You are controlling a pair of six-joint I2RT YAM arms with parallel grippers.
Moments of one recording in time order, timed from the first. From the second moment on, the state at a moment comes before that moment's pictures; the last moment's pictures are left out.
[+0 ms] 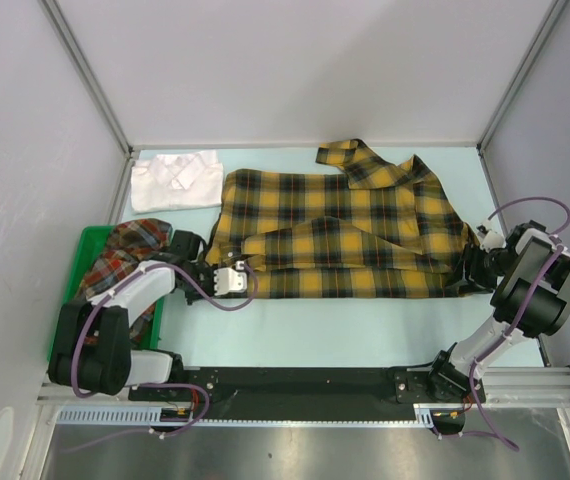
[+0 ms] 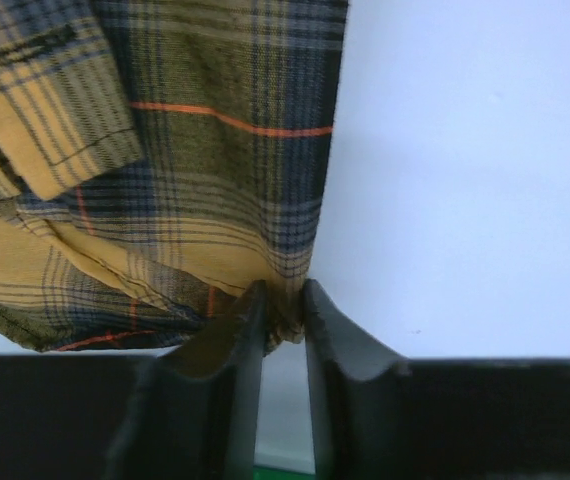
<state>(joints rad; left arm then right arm) -0.18 1.31 0.63 -0.63 0.34 1.27 -0.60 1.74 1.03 -0.84 -0.50 -0.38</state>
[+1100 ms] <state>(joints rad) -0.18 1.37 0.71 -0.76 0.33 1.28 -0.70 1.75 1.09 -0.81 -0.50 -0.44</state>
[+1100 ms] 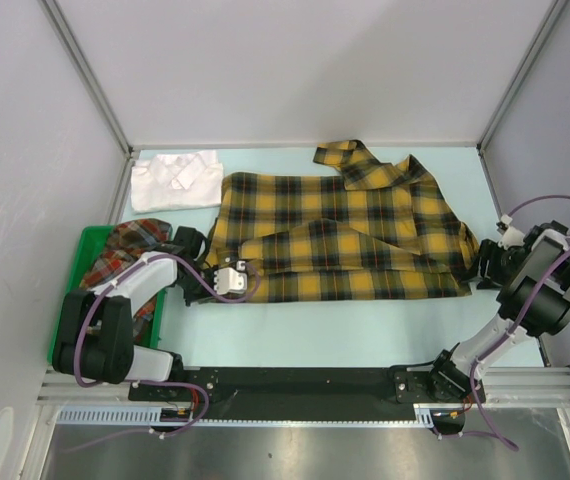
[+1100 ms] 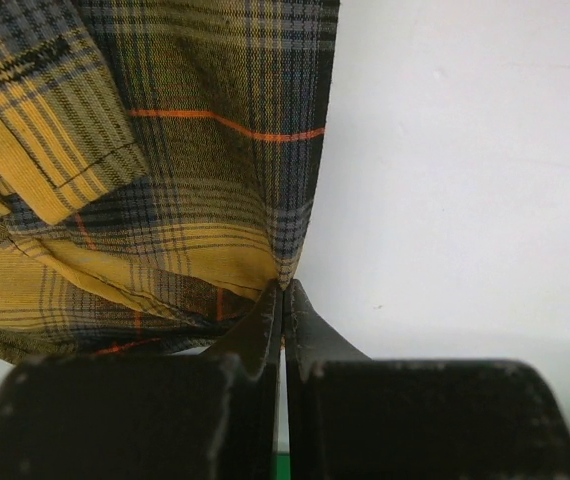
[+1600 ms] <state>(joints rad) -0.19 1.31 0.70 -0.81 0.33 1.28 -0.71 1.85 1.12 -0.83 -0.51 -0.45</state>
